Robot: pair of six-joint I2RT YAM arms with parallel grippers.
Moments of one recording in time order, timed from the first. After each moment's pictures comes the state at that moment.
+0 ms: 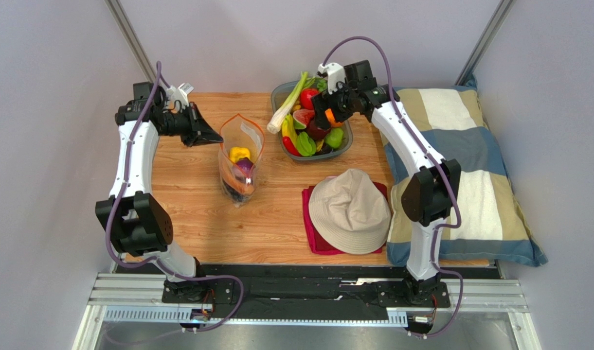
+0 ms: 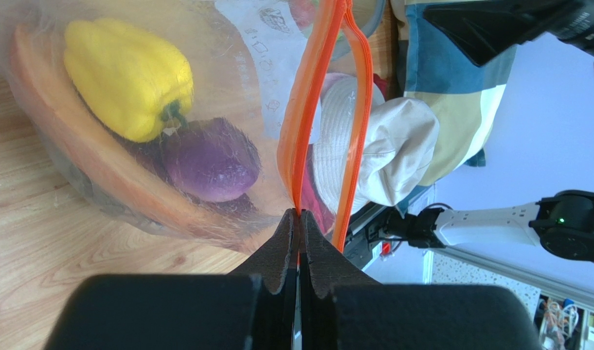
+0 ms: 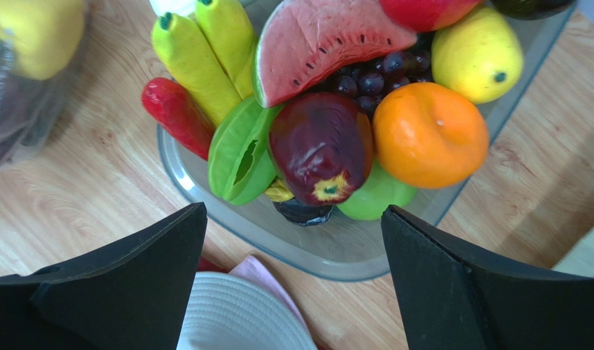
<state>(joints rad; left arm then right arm) 0.19 1.62 1.63 -1.06 0.89 -0.14 0.39 2.01 2.03 -0.76 -0.30 -0.19</state>
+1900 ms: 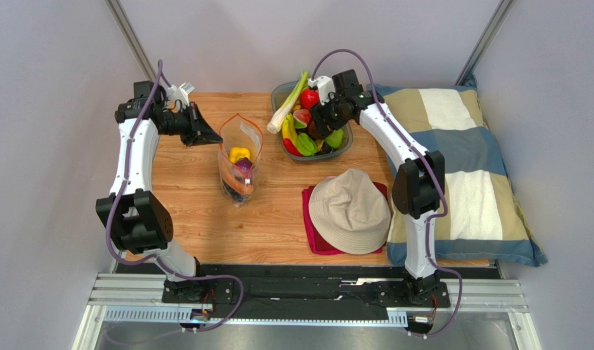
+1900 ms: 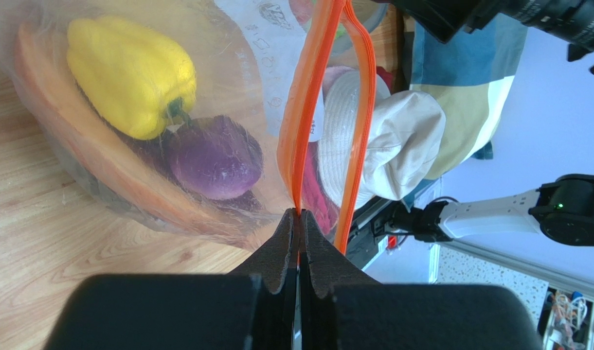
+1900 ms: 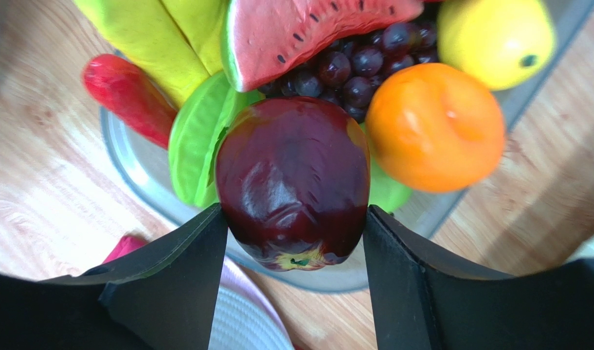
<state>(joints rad) 0.19 1.64 1.67 -1.11 0.88 -0.10 0.40 2.12 2.05 -0.77 -0.22 -0.28</state>
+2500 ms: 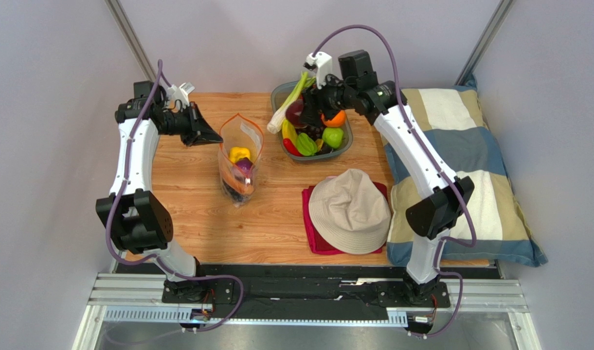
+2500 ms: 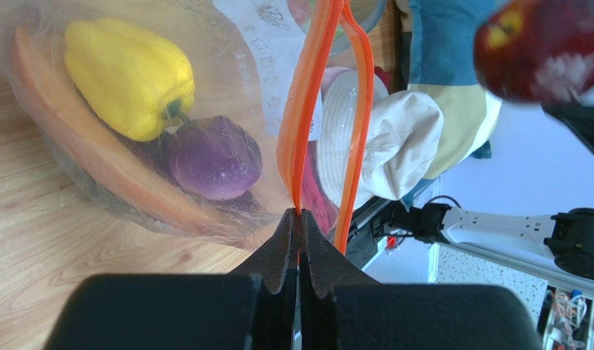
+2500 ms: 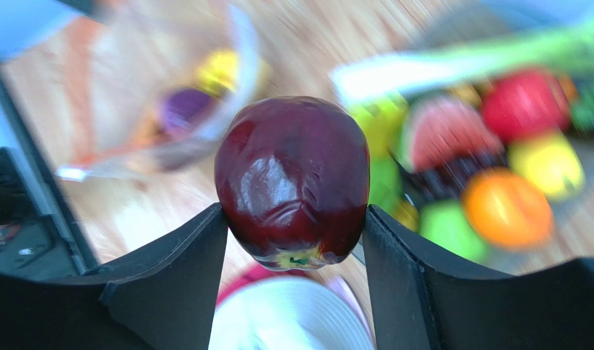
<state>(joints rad) 0.19 1.64 1.66 -1.10 0.89 -0.10 0.50 1.88 2.13 -0.84 -0.43 -0.16</state>
